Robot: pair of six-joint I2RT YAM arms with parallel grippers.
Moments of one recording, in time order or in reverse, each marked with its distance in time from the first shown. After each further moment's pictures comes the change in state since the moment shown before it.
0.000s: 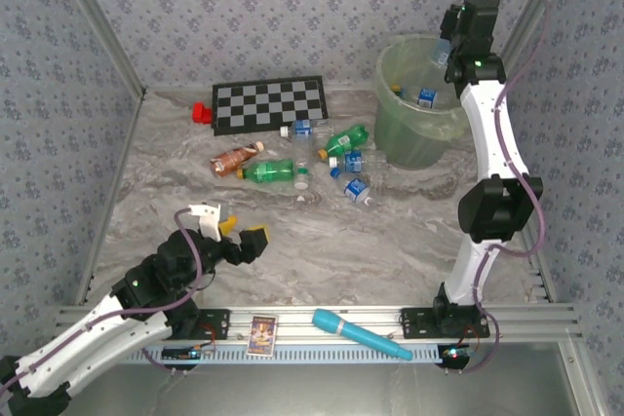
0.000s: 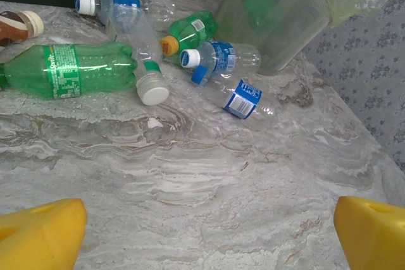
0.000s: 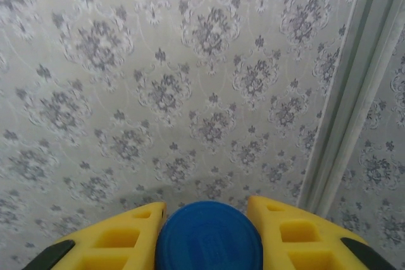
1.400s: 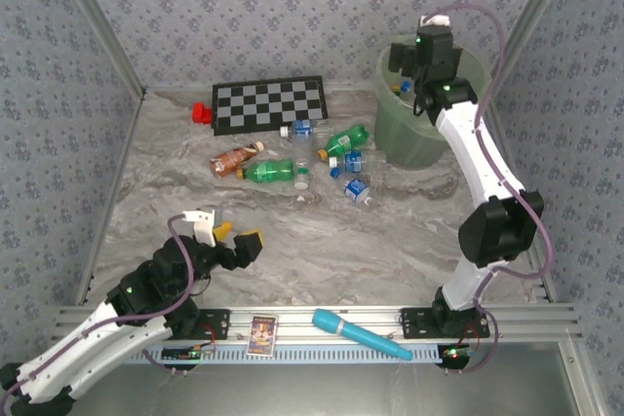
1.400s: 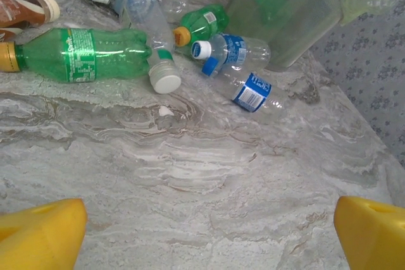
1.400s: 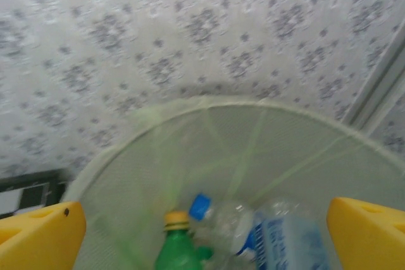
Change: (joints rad) left arm 0.000 -0.089 -0.030 -0.078 -0.018 -0.034; right arm 0.214 -0.217 -0.344 -0.076 0.049 0.064
